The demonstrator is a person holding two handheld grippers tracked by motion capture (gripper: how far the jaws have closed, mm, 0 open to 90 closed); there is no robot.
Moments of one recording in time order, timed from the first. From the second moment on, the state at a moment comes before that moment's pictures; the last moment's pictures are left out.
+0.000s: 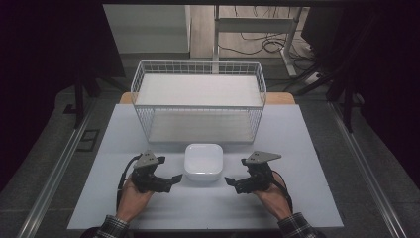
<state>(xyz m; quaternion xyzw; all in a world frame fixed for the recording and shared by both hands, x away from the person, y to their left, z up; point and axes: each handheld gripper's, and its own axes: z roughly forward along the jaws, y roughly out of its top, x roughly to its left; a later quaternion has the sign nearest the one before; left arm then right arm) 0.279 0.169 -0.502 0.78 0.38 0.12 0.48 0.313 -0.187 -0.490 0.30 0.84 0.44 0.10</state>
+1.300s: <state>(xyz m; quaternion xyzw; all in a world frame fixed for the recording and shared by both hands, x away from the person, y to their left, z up) 0.324 0.148 -0.506 0.78 0.40 0.00 0.48 0.350 -0.153 -0.485 0.38 0.83 0.42 0.00</state>
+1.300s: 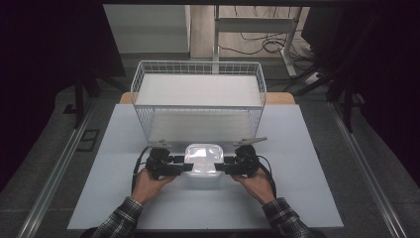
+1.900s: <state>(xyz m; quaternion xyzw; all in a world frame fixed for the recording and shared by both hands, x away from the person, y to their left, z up) 0.308 0.154 -0.503 0.74 0.44 0.04 0.50 0.332 -0.157 -0.477 0.40 0.80 0.45 0.05</state>
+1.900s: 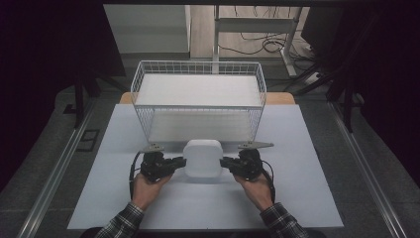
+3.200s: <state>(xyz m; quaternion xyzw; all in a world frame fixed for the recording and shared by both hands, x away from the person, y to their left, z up) 0.382 0.157 -0.500 0.73 0.47 0.10 0.49 0.417 -0.139 -0.478 0.41 0.79 0.46 0.08</state>
